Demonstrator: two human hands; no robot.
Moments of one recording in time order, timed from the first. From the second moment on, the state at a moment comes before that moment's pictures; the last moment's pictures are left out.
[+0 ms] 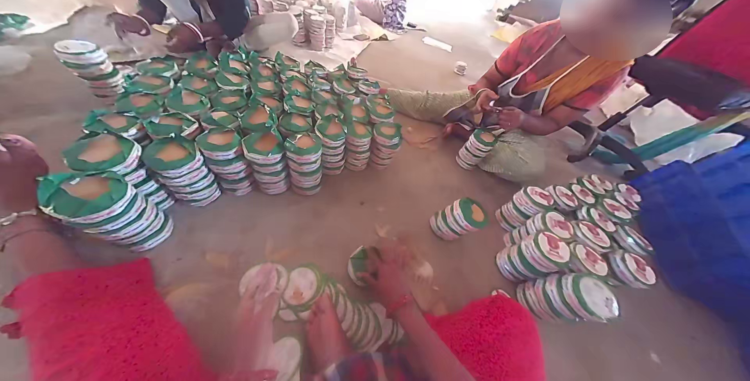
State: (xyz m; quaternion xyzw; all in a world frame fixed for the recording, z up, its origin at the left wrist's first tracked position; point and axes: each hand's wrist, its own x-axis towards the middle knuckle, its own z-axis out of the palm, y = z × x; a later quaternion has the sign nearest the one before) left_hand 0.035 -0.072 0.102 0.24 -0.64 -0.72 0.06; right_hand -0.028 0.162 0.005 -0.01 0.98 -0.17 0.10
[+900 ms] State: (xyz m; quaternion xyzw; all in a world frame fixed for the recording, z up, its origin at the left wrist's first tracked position) left_hand 0.019 -0.125 0.015 0.18 -0.91 -0.38 -0.06; right_hand 0.019 0.212 0.014 -0.07 0.99 -0.06 0.09
